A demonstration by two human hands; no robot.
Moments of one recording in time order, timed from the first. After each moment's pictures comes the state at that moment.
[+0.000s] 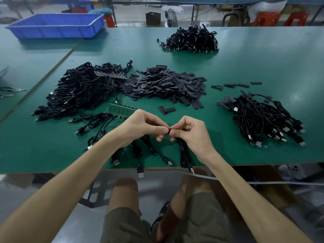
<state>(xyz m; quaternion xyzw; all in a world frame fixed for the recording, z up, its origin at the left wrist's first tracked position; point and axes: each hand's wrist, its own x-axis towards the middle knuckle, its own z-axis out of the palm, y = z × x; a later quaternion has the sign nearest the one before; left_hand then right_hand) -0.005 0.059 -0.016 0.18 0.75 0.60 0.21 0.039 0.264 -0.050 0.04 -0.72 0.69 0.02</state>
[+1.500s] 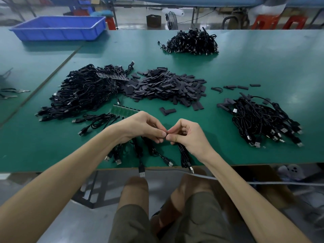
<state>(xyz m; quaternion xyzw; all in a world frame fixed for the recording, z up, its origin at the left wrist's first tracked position) -0.016 0.052 -0.009 0.16 0.76 0.55 0.31 0.036 0.264 -0.052 0.08 -0.75 0.65 -0.02</state>
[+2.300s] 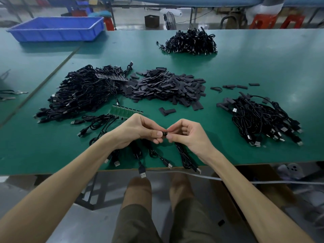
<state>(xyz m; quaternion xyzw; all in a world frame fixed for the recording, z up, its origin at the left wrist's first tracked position) -0.009 0.040 -0.024 0.17 0.72 0.62 0.26 0.038 0.266 -0.049 0.09 -0.75 0.65 -0.02</state>
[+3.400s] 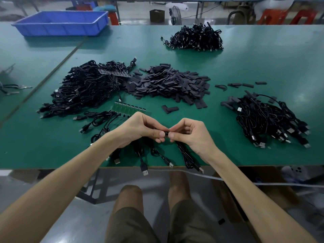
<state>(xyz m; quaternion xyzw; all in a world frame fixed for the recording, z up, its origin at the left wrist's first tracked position) -0.006 0.043 -0.027 0.19 0.73 0.61 0.25 0.037 0.267 -0.051 0.10 -0.73 0.67 -0.02</state>
